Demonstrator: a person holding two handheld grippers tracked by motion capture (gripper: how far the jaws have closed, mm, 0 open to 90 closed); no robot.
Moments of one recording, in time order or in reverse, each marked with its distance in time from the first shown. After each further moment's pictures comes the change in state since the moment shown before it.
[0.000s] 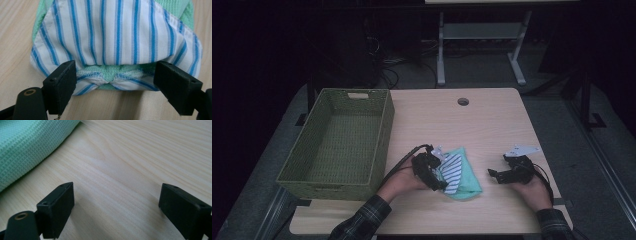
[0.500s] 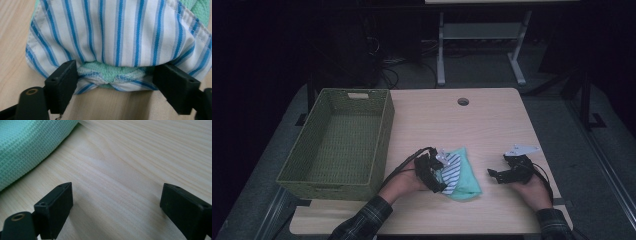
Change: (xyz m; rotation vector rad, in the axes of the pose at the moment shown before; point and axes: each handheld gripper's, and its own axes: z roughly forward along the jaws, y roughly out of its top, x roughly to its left) left arm -0.005 0.003 0.005 0.056 0.047 0.061; right arm -0.001 0.001 0.001 0.007 0.002 0.008
